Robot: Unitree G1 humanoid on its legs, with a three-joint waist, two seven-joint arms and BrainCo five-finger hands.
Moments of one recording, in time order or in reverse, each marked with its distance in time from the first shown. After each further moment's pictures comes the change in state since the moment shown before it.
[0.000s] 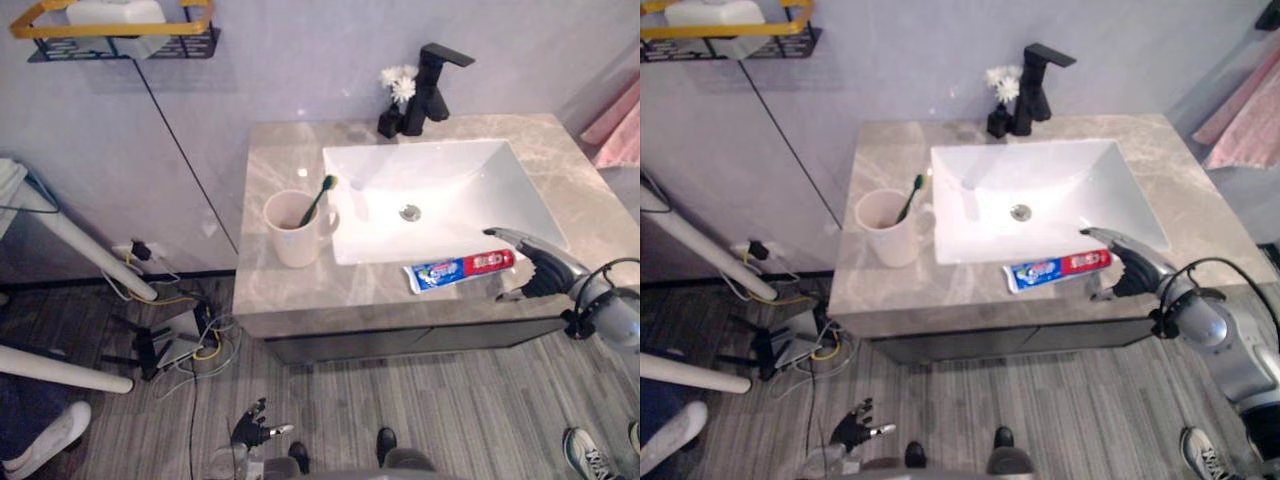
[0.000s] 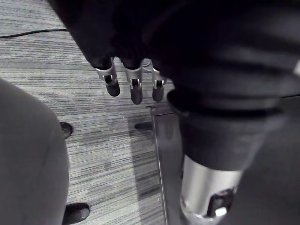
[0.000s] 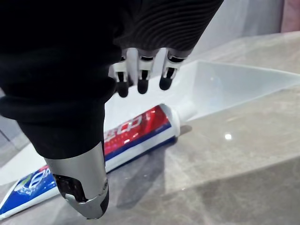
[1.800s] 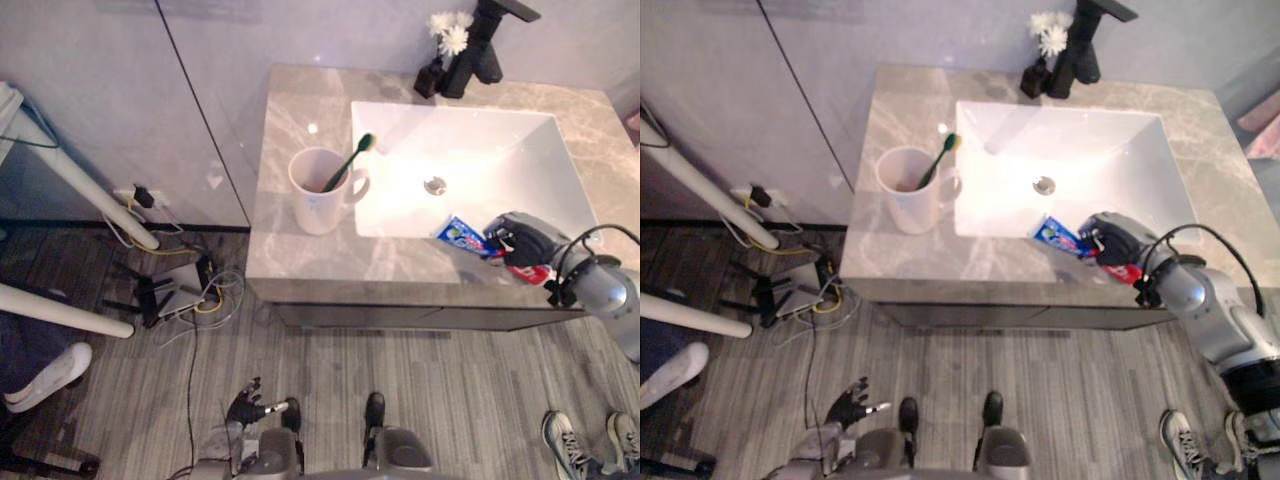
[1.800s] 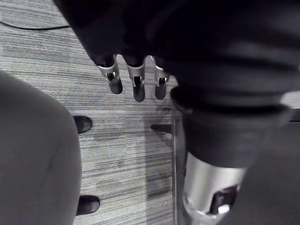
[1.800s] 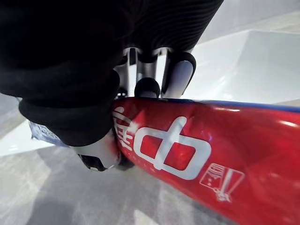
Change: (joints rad) left arm -0.068 0.038 -0.007 -0.012 -0.060 -0.001 0.004; right arm -0.235 0.009 0.142 0.064 -0.028 0.029 0.011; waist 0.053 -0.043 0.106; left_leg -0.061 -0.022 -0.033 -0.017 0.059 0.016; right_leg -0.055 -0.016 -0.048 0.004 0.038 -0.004
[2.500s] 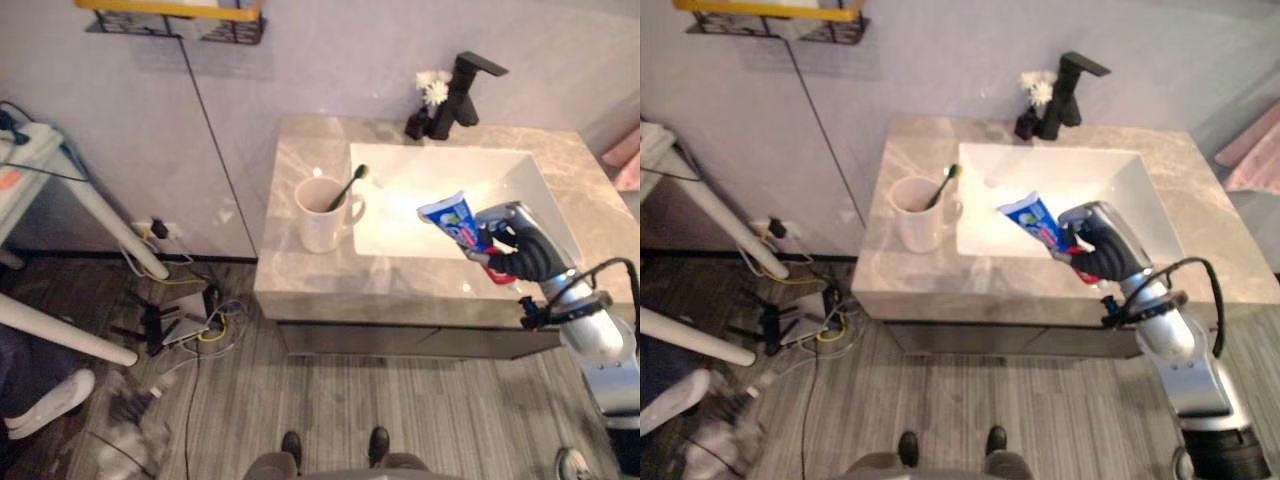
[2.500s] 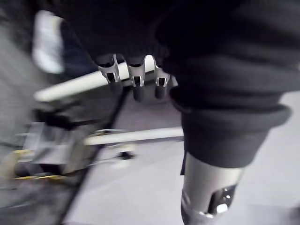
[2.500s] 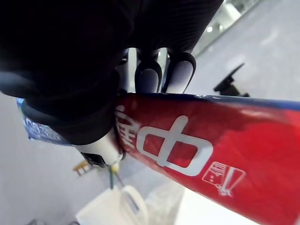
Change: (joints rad) left arm 0.158 0.076 0.642 -0.741 -0.193 -0.047 0.138; right arm 0.280 0.376 -0.298 -0.479 0.030 -0.117 -0.124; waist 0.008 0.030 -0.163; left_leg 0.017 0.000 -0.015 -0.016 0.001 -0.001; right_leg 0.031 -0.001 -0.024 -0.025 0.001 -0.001
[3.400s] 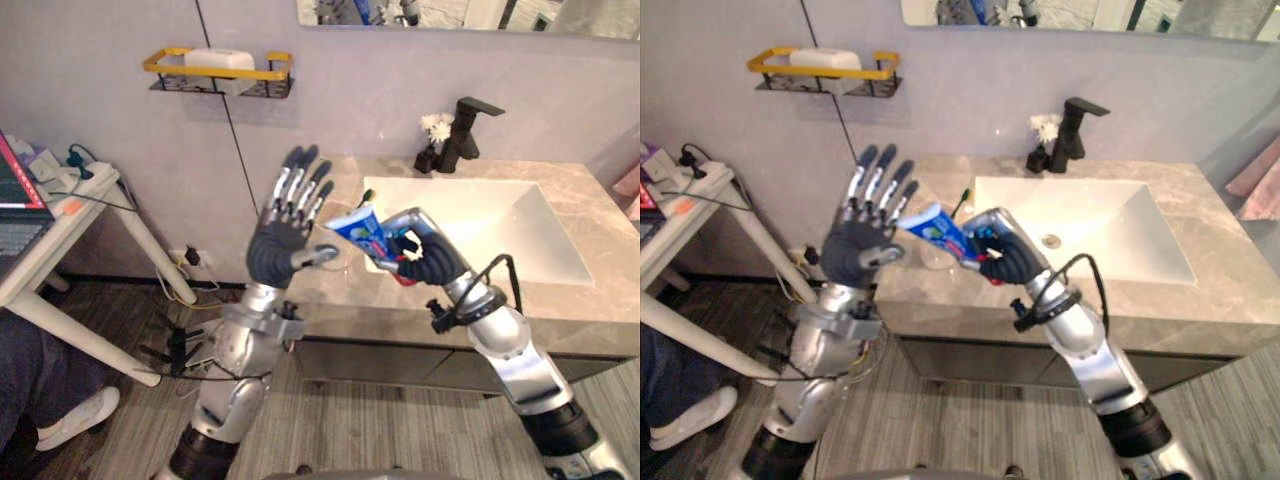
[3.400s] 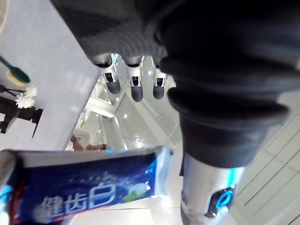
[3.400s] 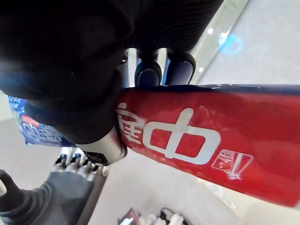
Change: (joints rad) left arm -0.322 -0.020 -0.902 -0.569 -0.299 -0.028 -0.138; right arm -0.222 0.189 0.385 0.051 0.019 0.048 -0.003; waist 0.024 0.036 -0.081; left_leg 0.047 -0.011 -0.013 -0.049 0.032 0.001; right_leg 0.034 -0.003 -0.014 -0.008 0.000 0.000
